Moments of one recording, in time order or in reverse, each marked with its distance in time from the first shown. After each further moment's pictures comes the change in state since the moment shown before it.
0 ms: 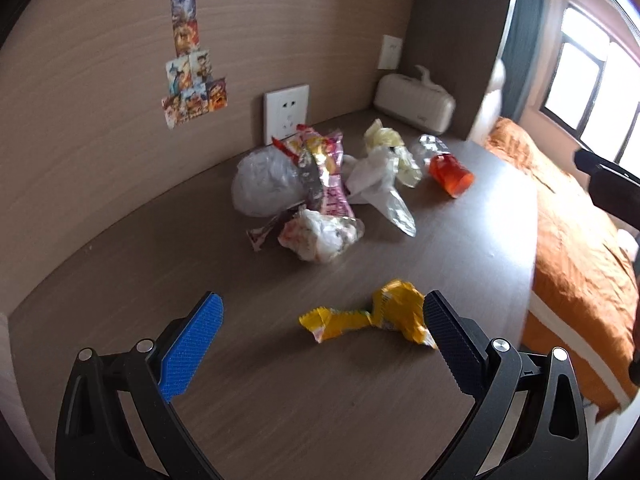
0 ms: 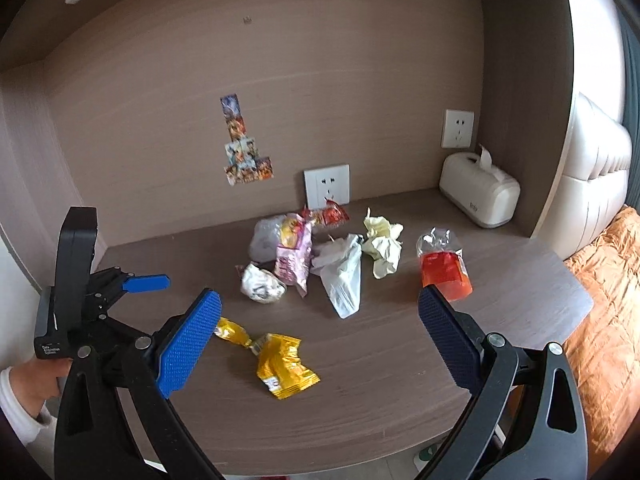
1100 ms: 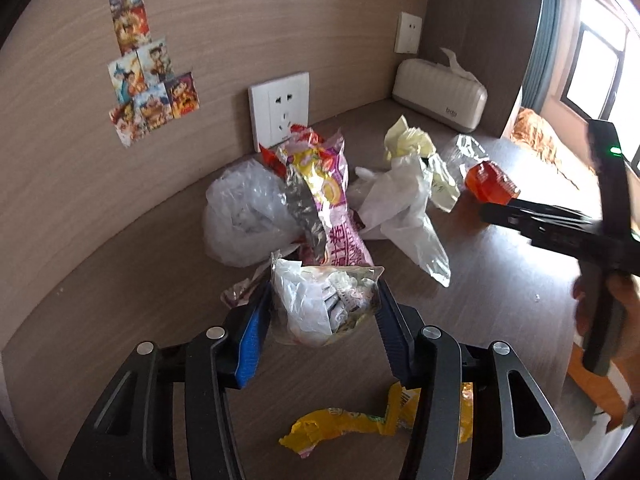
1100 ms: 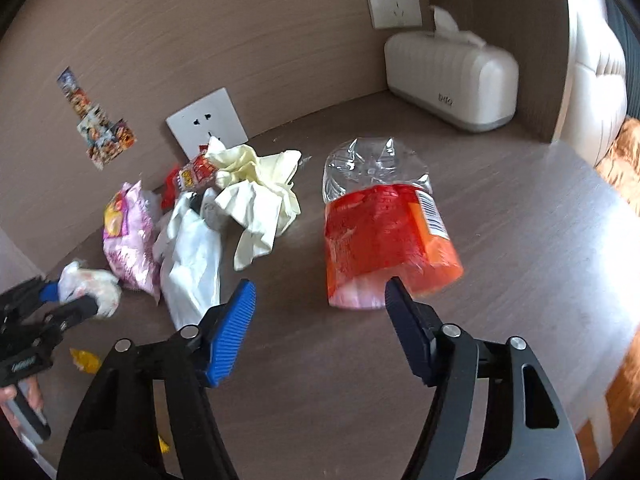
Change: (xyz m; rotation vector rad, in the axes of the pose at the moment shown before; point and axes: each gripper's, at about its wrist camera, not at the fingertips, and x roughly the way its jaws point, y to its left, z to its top) left arm 0.072 -0.015 0.044 0.026 0.033 0.070; right arm 0.165 -0.134 -0.022 0.244 0.168 -0.013
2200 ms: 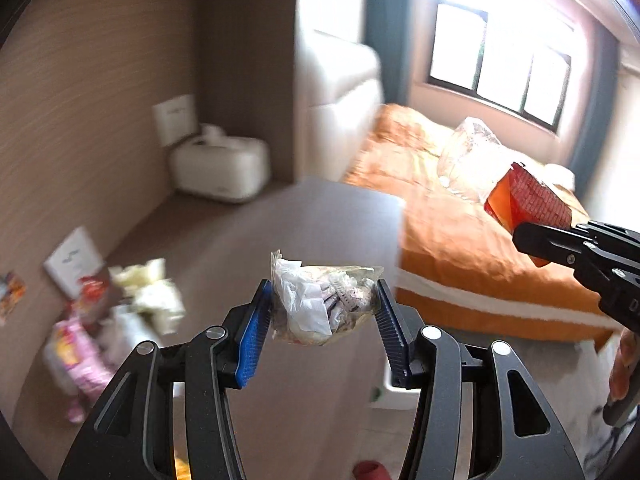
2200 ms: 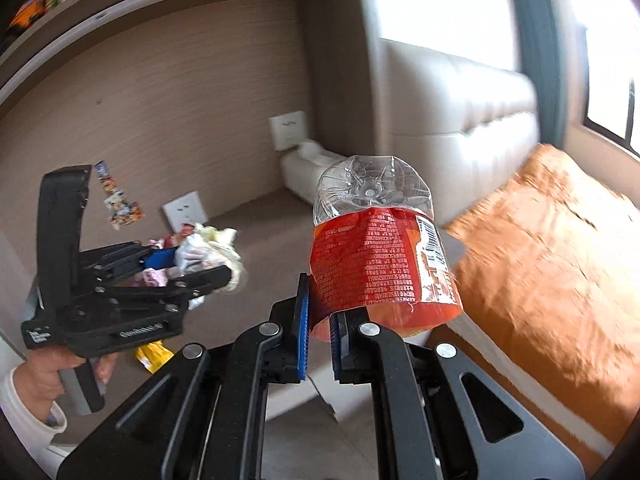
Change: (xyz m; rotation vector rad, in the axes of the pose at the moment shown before) left arm -0.058 -0.236 0.042 0.350 -0.134 -0.362; right arm -0.270 -0.052 -0.078 0.076 -0.256 -0.250
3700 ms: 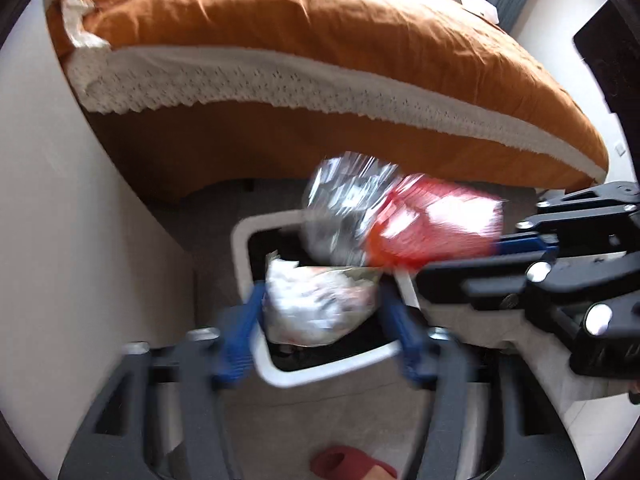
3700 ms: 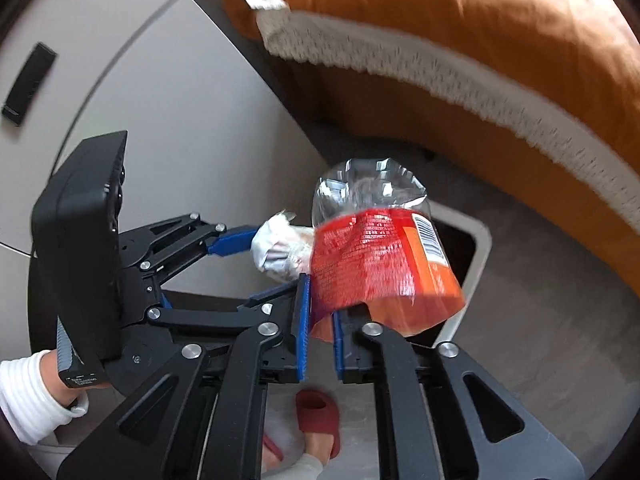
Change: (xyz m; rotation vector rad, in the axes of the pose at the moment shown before) left arm 0.460 -0.226 -0.239 0.277 0.459 -0.361; right arm 0.271 -0.298 -0.327 0.392 0.534 0.023
